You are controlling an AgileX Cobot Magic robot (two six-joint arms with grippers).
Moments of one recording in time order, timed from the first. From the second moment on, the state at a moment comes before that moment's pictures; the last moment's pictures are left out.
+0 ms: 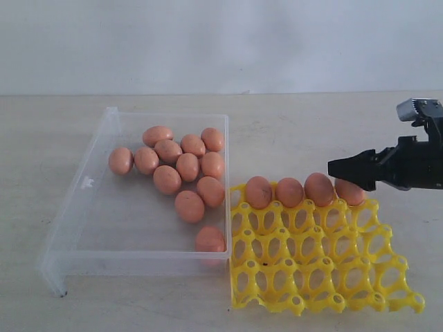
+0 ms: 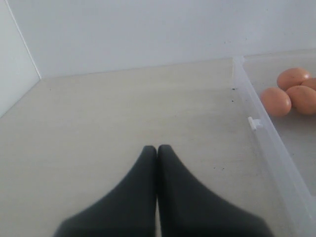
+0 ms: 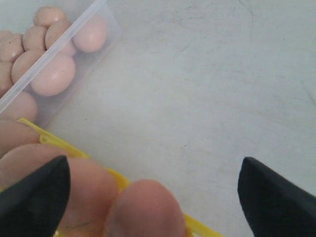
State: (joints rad) left arm 0.07 0.00 0.00 0.25 0.31 -0.12; right arm -0.21 1.95 -0.80 -1.38 -0.90 1.00
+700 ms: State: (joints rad) left arm 0.07 0.00 0.00 0.25 0.31 -0.12; right arm 0.01 1.72 -1.03 -1.52 -0.30 1.29
